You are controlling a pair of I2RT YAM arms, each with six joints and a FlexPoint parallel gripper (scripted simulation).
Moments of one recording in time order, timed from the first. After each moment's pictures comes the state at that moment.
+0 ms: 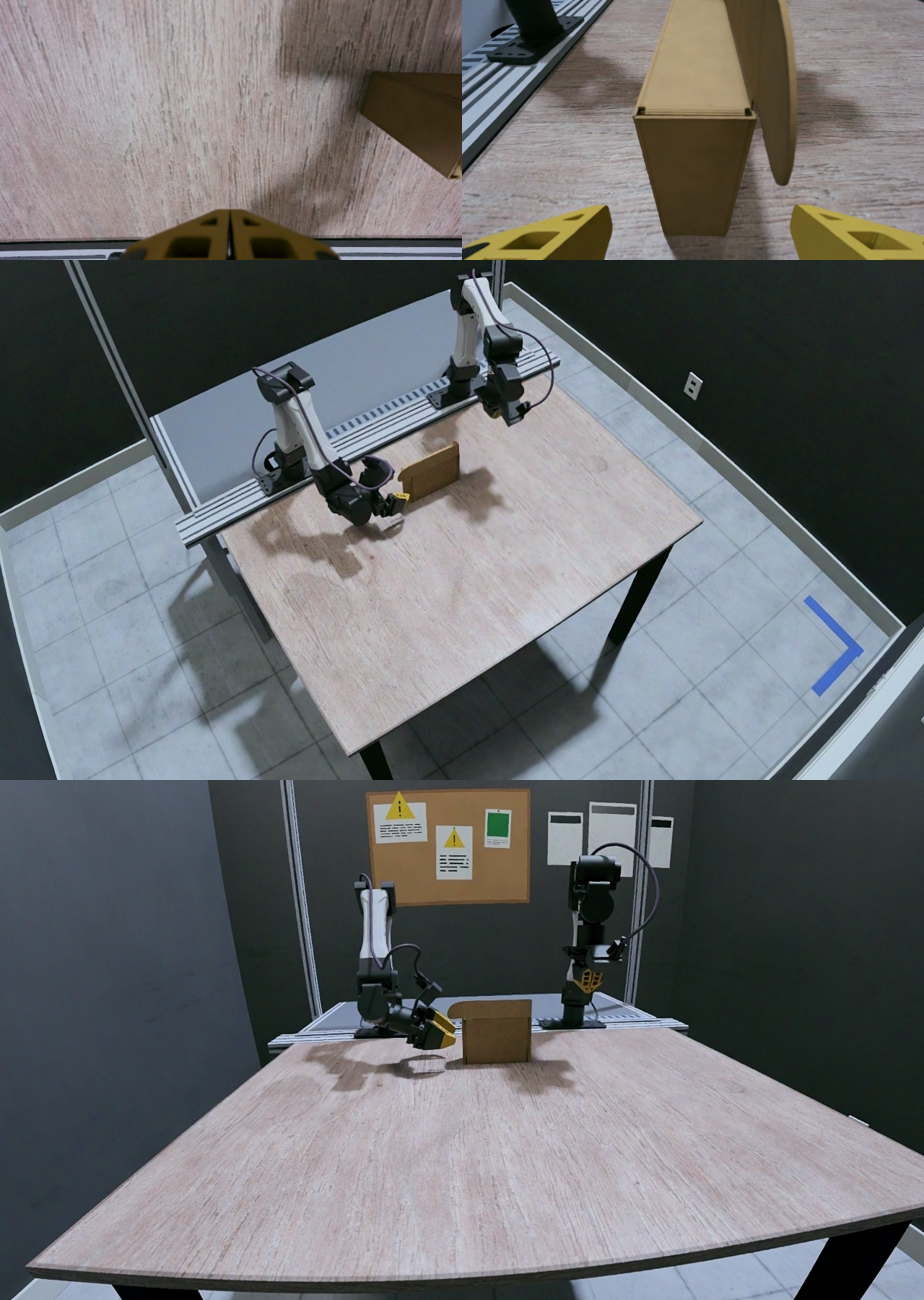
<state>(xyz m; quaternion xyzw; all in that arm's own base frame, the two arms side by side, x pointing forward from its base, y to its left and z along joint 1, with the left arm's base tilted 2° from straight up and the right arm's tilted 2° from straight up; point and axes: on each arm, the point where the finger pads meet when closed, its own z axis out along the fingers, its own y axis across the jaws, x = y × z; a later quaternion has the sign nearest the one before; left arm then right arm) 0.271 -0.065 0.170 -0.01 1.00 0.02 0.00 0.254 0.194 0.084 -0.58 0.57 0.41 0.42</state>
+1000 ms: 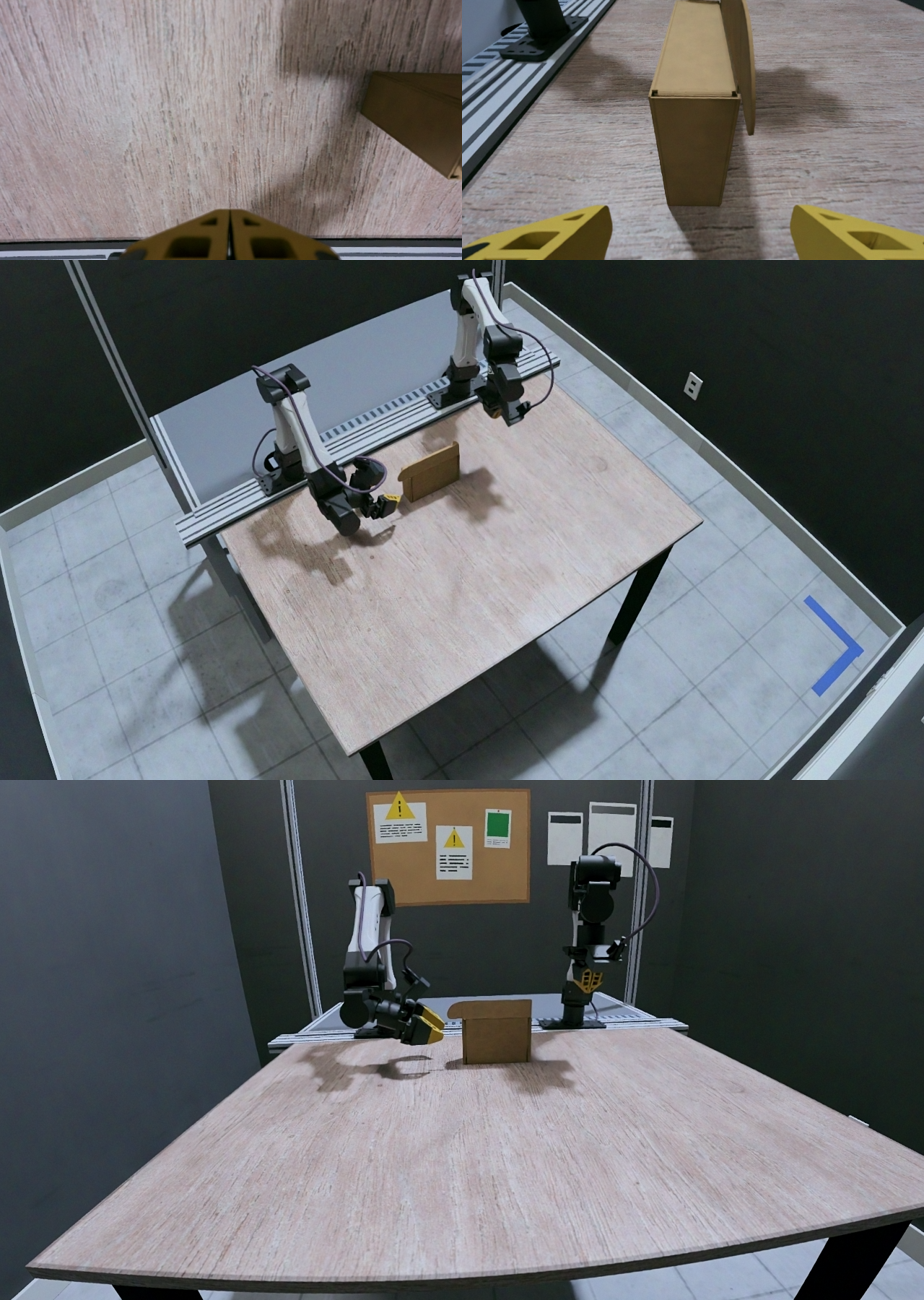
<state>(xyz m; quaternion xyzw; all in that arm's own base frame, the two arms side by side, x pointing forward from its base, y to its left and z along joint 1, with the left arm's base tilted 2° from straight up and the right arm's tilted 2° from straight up) 0.271 -0.065 0.170 -0.01 1.00 0.02 0.00 0.254 0.168 0.094 -0.58 0.57 0.41 0.42</state>
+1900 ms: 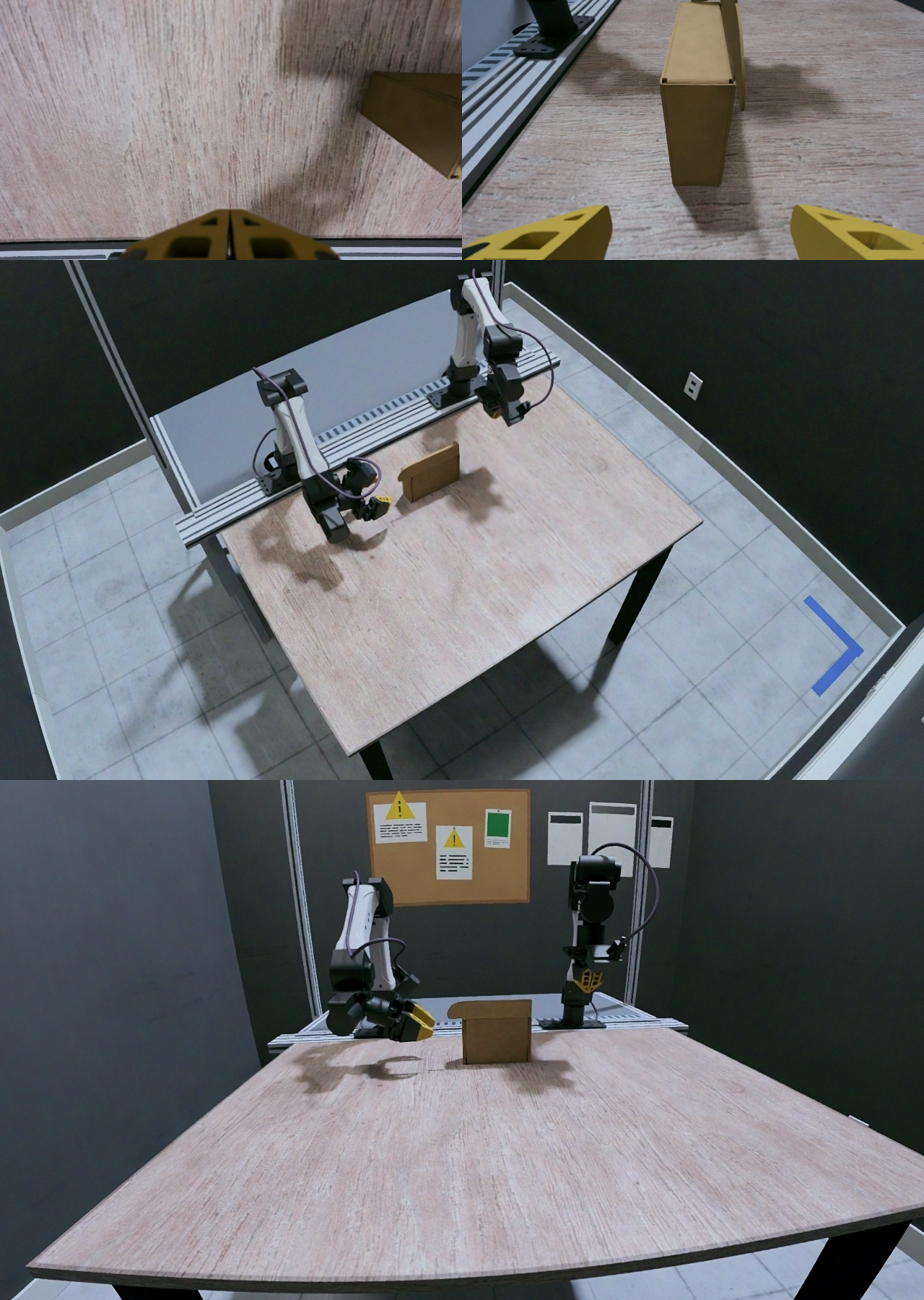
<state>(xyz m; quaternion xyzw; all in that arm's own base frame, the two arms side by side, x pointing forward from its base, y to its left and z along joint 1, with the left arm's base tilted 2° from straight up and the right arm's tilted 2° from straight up) 0.271 -0.065 0.170 -0.01 1.00 0.02 0.00 0.253 0.147 0.101 -0.58 0.57 0.41 0.42</state>
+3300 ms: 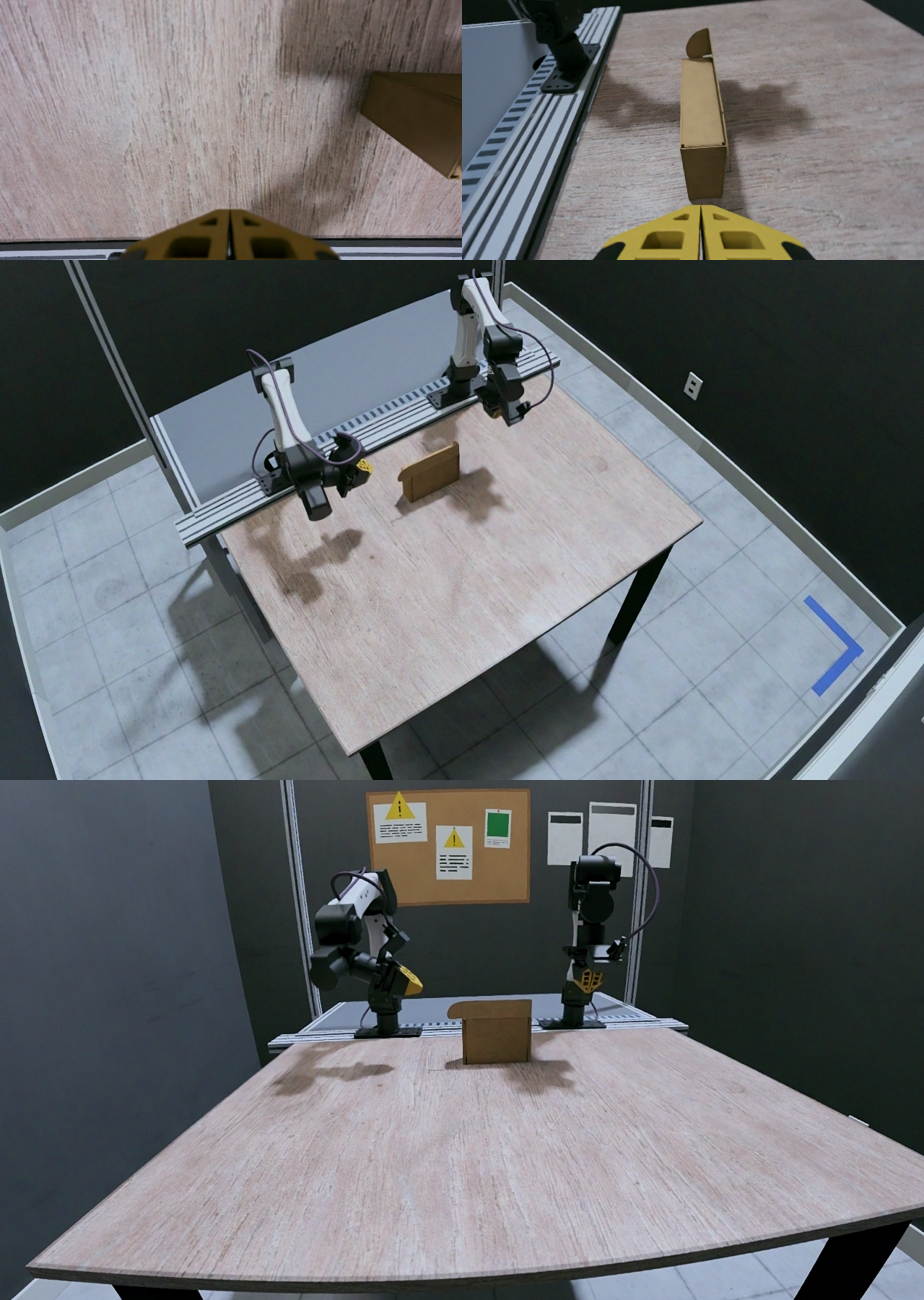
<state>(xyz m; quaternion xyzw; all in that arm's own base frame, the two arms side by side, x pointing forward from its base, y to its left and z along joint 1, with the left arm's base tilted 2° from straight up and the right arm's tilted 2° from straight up) 0.271 -0.065 0.170 -0.01 1.00 0.02 0.00 0.244 0.124 0.188 -0.56 0.61 0.39 0.39</state>
